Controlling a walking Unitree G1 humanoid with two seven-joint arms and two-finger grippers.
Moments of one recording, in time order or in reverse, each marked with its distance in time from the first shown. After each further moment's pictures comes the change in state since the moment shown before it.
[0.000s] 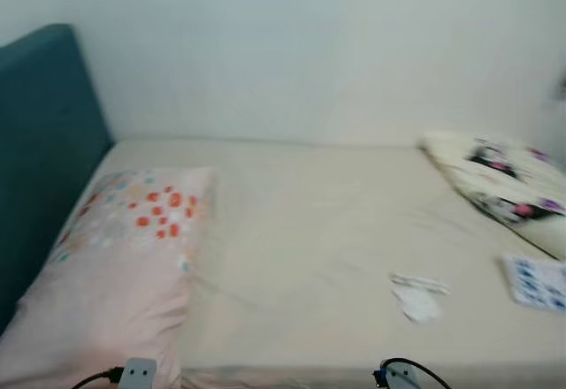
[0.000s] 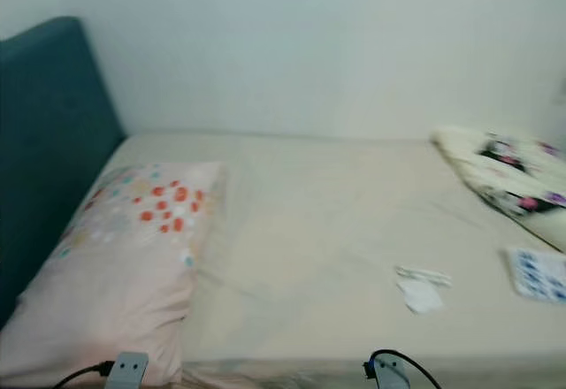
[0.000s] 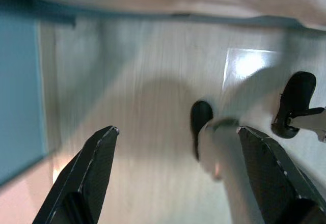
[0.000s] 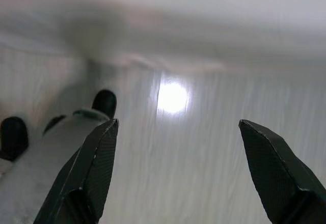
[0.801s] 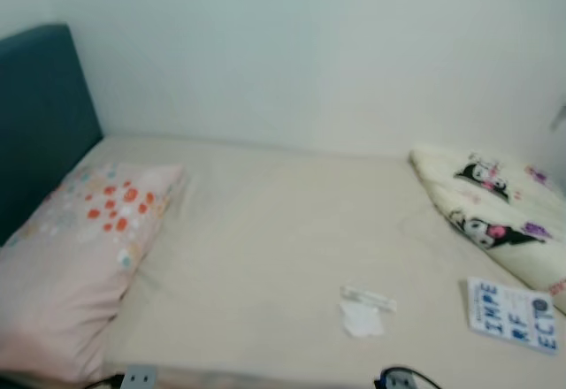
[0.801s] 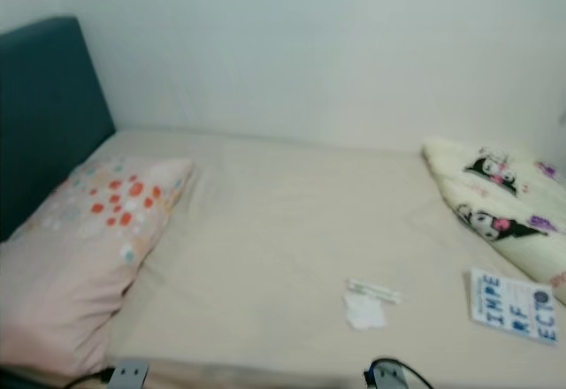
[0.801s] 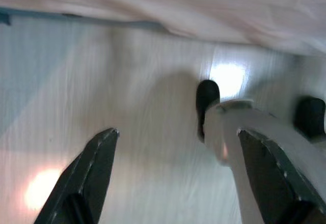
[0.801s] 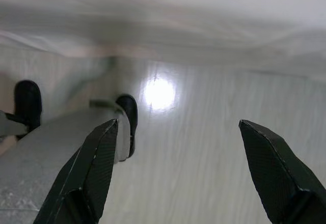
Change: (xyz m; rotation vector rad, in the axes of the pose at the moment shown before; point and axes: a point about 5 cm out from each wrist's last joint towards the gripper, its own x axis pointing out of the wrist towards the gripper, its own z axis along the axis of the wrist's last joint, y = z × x) left arm 0.000 0.000 0.004 -0.010 -0.005 -0.017; right arm -0.002 0.003 -0.016 0.018 0.040 -0.008
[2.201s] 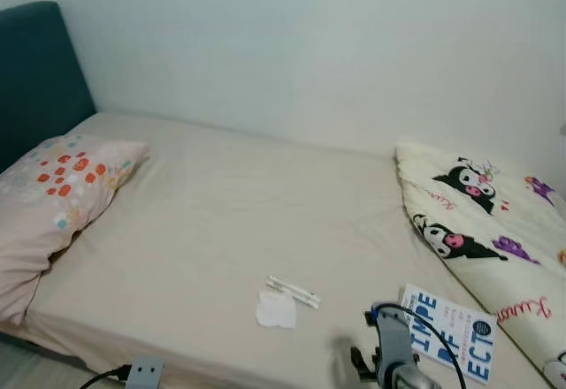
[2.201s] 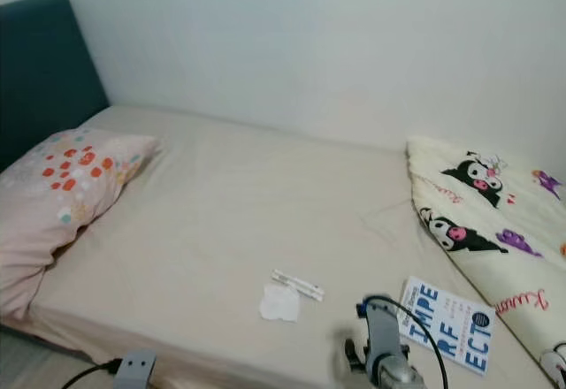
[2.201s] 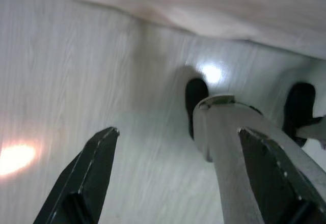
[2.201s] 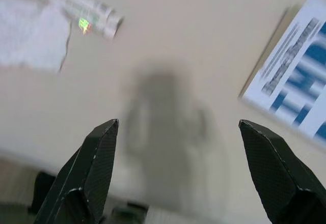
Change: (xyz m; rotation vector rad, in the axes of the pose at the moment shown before) left arm 0.000 -0.010 0.004 -0.016 -0.025 -0.019; right arm -0.002 0.006 0.118 0.016 -0.346 0.051
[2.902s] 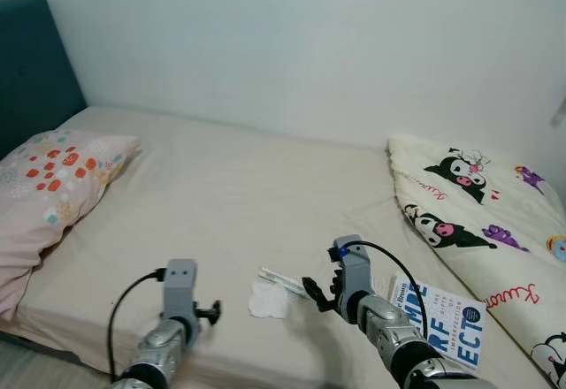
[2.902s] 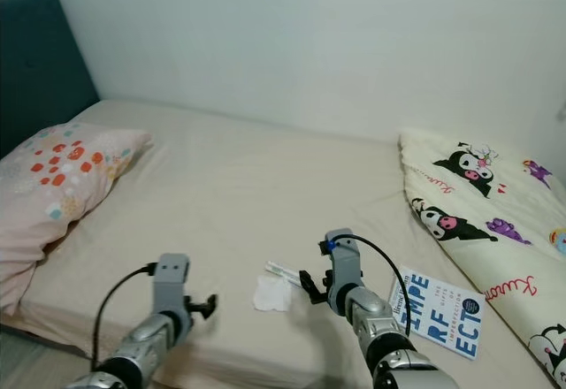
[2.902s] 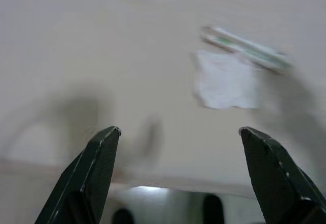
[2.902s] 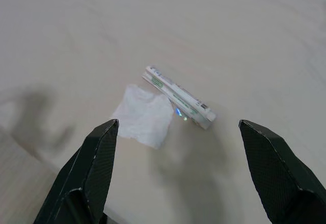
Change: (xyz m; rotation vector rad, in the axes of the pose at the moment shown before) left arm -0.016 -0.052 0.139 -0.086 -0.492 -0.306; right arm 0.007 0.052 0.082 -0.034 -0.229 0.344
